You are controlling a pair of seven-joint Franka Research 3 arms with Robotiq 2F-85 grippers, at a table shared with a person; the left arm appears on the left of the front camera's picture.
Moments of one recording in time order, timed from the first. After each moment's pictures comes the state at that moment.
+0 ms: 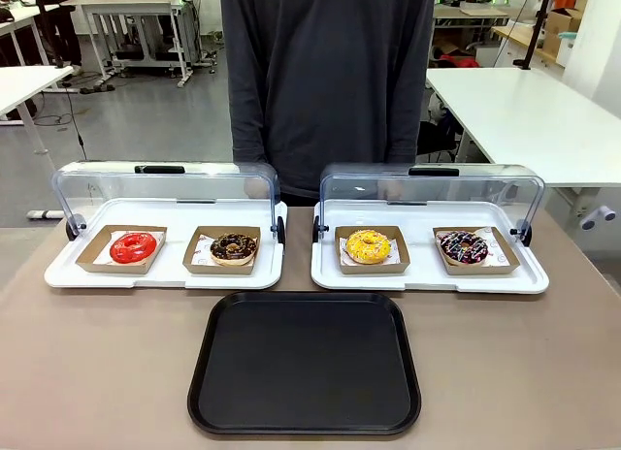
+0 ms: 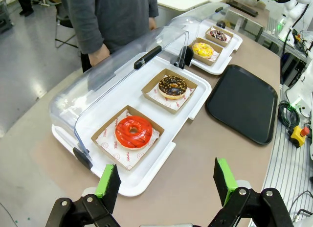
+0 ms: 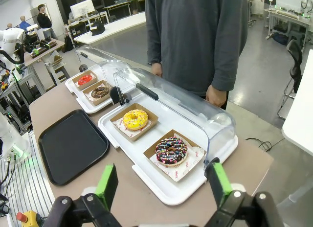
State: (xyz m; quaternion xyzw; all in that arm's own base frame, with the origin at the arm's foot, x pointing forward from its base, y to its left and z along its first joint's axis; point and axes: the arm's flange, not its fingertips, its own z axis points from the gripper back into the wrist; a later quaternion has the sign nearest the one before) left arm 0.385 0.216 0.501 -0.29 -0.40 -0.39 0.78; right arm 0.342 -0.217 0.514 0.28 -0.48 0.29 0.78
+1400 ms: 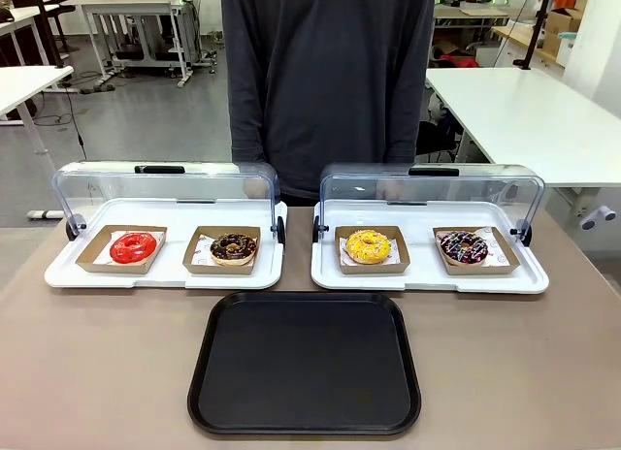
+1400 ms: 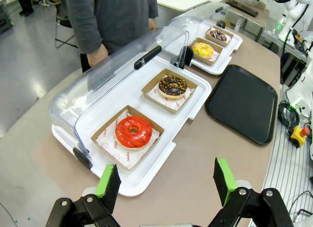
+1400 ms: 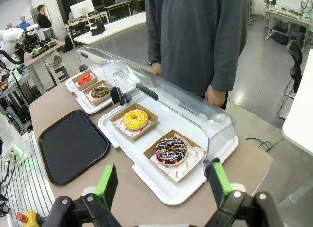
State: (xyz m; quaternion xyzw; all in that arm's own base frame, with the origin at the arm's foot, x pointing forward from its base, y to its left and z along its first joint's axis) left arm 0.385 0.216 0.501 -0.29 -0.40 -0.39 0.78; right arm 0.342 -0.217 0.514 0.28 -0.48 0.29 0.78
